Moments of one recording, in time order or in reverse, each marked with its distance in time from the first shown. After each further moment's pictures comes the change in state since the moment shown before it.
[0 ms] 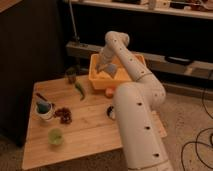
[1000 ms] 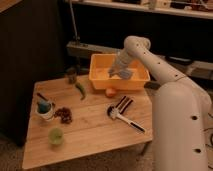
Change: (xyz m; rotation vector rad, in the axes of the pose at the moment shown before) arm 0.071 0.053 -0.066 0.086 0.056 0.145
